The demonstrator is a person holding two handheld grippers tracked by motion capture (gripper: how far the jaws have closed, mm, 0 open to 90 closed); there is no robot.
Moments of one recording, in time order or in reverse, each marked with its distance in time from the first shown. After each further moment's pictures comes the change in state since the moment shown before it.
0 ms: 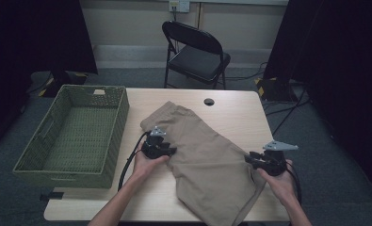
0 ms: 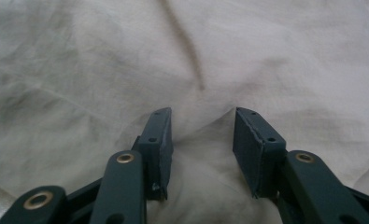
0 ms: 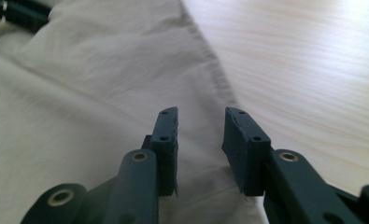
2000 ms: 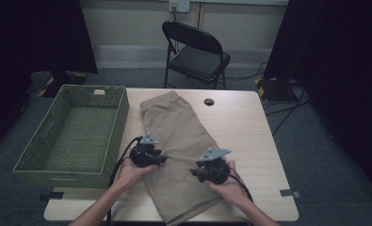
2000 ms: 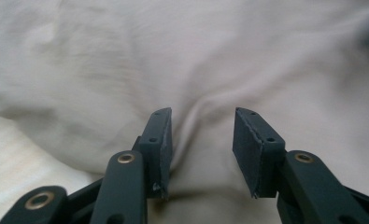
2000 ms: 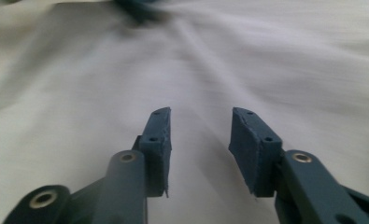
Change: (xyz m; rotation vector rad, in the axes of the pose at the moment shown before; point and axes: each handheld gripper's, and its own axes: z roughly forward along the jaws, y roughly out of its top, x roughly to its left) left arm -0.019 -0.017 -0.060 0.058 -0.026 0.137; right arm 0.132 0.036 0.069 0.069 0.206 -0.246
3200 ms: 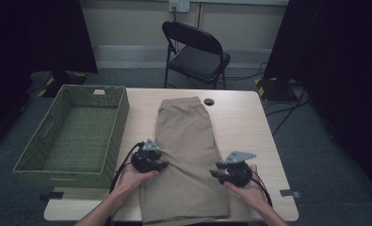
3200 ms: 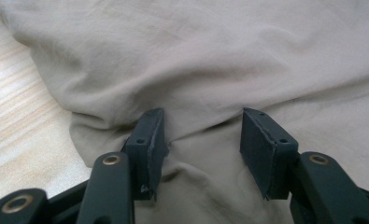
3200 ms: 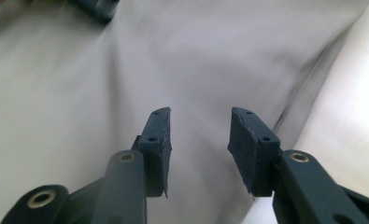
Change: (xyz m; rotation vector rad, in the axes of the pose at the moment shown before) left arm 0.001 -0.015 0.020 0.027 0.026 -0.002; right arm -0.028 -0.029 -0.031 -0.037 -0.041 0.048
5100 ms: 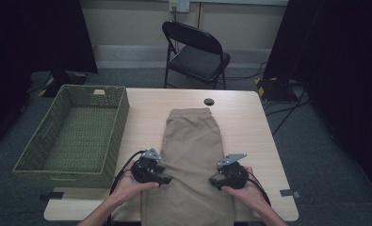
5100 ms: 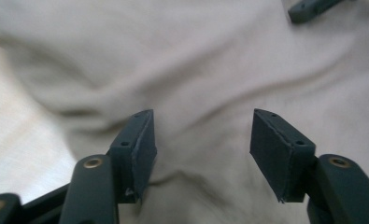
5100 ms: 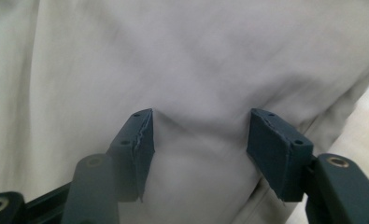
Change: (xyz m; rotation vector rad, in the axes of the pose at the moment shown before) left arm -0.024 0.001 -0.023 0.049 -0.204 -0.002; right arm 0.003 -0.013 0.014 0.193 0.013 -0.006
